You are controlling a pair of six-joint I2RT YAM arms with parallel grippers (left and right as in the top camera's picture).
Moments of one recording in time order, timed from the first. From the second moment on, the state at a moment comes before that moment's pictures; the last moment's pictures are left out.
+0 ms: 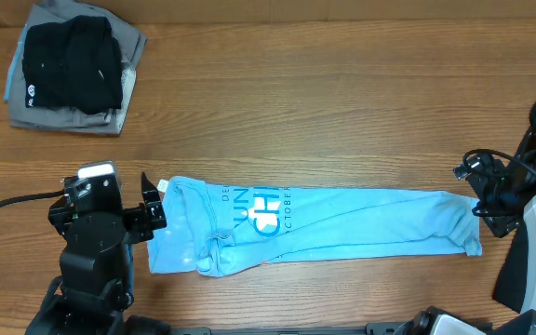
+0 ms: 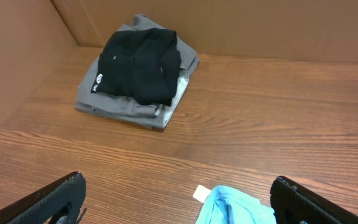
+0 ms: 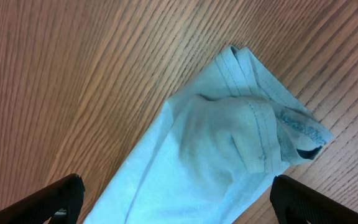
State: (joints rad) left arm -0.27 0.61 0.91 -0.78 -0.47 -0.18; right arm -0.44 1.35 1.05 -1.01 -0.12 0.60
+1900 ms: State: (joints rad) left arm -0.27 0.61 0.91 -0.80 -0.48 -0.18; right arm -0.44 1.35 1.05 -1.01 -0.12 0.60
